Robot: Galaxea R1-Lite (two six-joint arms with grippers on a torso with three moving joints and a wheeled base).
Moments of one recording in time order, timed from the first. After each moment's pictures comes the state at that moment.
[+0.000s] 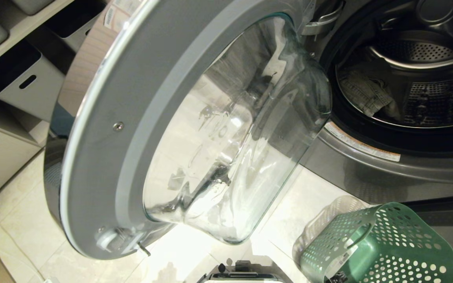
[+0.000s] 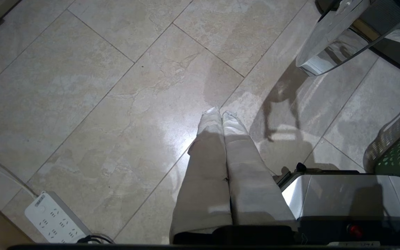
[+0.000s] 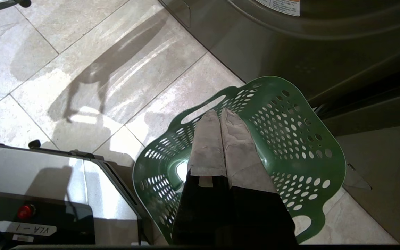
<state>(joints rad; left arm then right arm) -0.01 0.00 0.00 0.00 0.00 -0.01 0.00 0.00 0.00 0.01 0.06 -0.12</state>
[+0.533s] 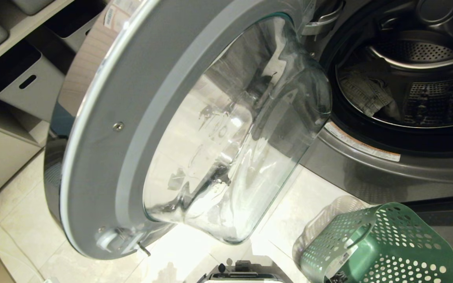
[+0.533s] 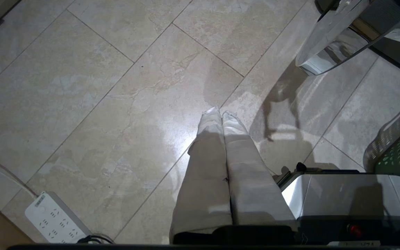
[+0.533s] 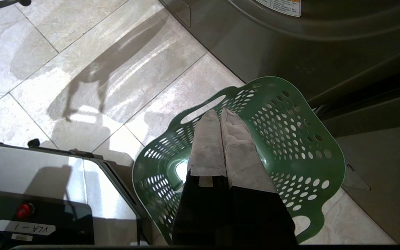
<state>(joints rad) -0.01 0.00 0.00 0.00 -0.01 -0.01 0.00 0.00 0.00 0.01 0.06 -0.13</state>
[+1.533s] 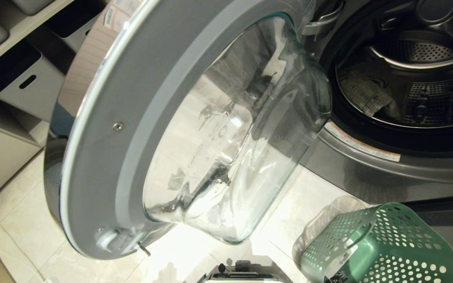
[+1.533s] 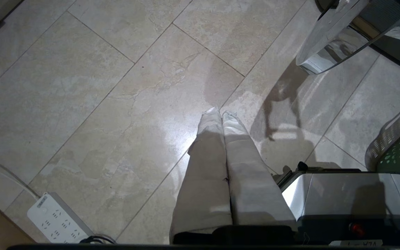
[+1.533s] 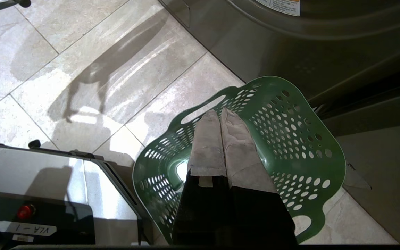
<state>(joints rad) -0.01 0.00 0.00 0.00 -0.01 0.00 0.00 0.00 0.00 0.01 0.06 -0.12</state>
